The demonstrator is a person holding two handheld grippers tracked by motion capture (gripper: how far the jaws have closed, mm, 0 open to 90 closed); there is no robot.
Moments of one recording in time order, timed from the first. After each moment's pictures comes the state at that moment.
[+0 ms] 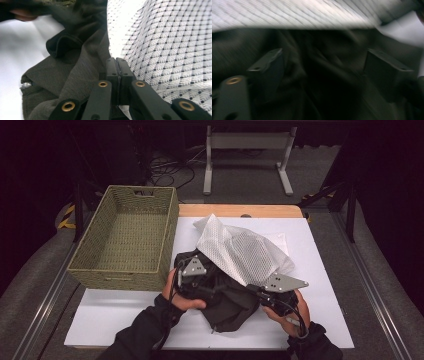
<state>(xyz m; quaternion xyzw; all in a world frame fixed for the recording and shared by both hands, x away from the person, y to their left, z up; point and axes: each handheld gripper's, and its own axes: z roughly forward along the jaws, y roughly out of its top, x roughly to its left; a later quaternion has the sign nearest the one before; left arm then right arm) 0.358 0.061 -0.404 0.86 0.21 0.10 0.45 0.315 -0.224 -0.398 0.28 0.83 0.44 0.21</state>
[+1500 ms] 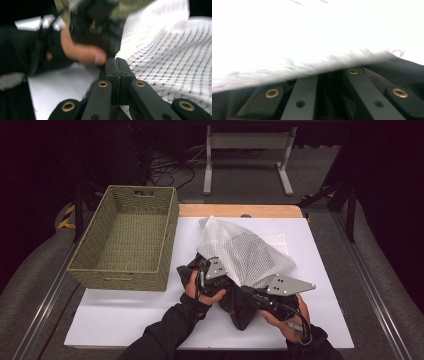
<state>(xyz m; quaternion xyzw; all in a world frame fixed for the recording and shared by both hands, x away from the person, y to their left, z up) 0.385 0.000 -0.427 0.81 0.25 0.16 0.51 0.295 -0.210 -0.374 0.26 0.82 0.48 0.18</state>
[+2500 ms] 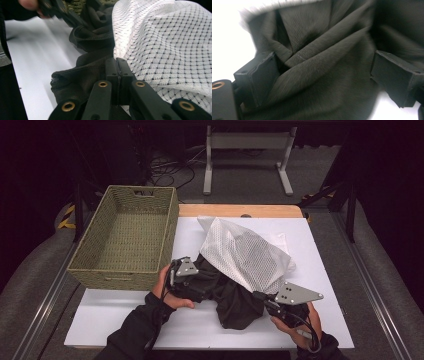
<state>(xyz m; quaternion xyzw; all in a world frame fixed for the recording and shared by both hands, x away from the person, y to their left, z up) 0.384 0.074 -0.421 0.86 0.25 0.12 0.42 0.283 -0.233 -0.380 0.26 0.83 0.45 0.22</state>
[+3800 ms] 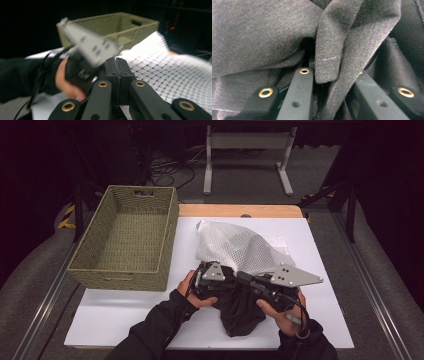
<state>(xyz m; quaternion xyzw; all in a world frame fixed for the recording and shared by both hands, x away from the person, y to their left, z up) 0.378 0.015 -0.415 0.89 0.13 0.08 0.43 0.300 -0.201 -0.334 0.25 0.76 0.57 0.20</state>
